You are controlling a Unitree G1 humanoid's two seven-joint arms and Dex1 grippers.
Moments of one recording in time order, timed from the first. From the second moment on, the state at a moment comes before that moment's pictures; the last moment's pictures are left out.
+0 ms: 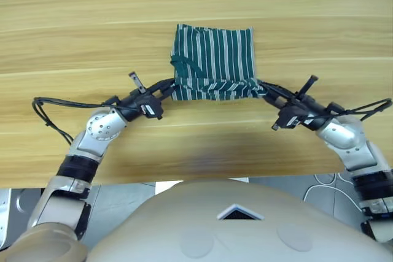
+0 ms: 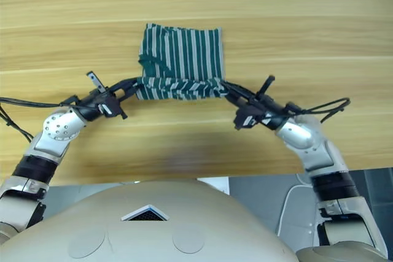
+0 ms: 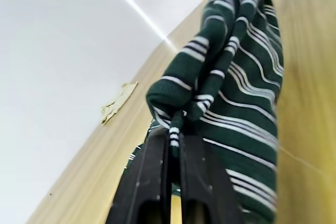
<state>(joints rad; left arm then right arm) -0.01 0.59 -0.30 0.30 0.20 -0.82 -0.40 0.14 -0.73 0.17 0.06 -0.23 -0.72 0.38</state>
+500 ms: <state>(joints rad) -0.38 0.46 -0.31 0.73 0.40 -0.82 -0.27 -0.29 -0.54 0.20 0.55 -0.38 -0.66 0.25</state>
